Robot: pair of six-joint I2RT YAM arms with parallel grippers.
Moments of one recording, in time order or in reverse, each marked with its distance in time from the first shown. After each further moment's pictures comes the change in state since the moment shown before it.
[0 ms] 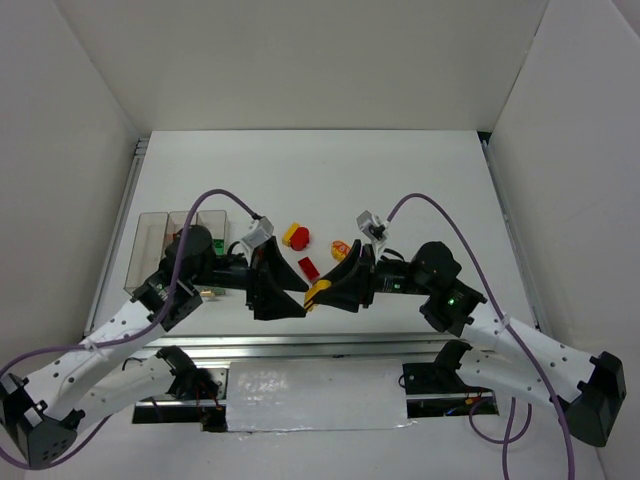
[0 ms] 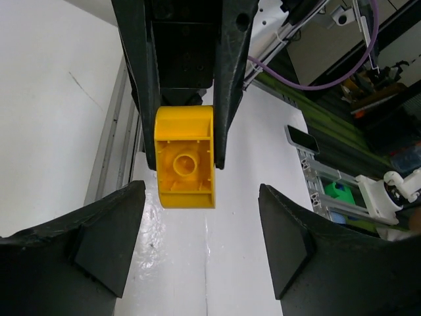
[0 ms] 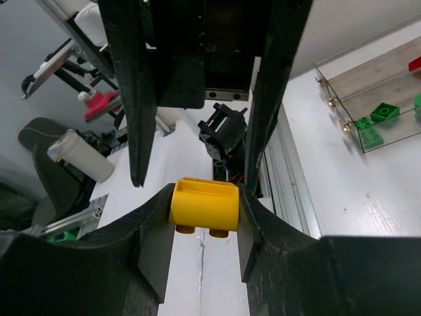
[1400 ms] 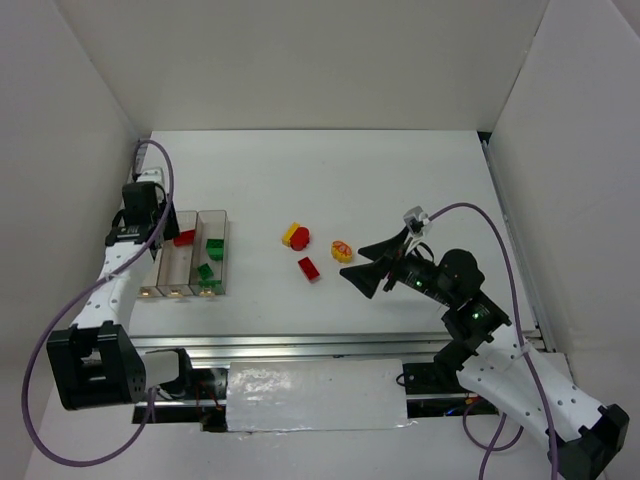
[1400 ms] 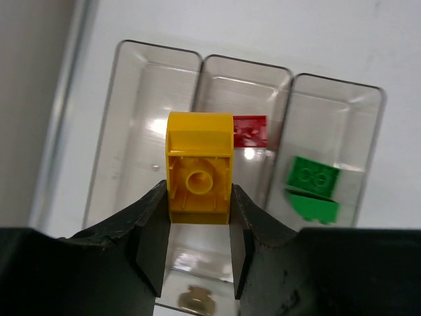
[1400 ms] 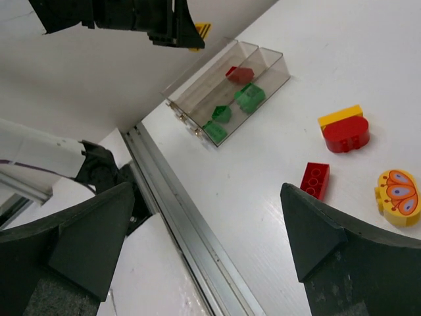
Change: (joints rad) left arm 0.821 0.400 0.169 -0.432 -1.042 0.432; right arm -0.232 -0.225 -0.093 -0.251 0.286 -0.109
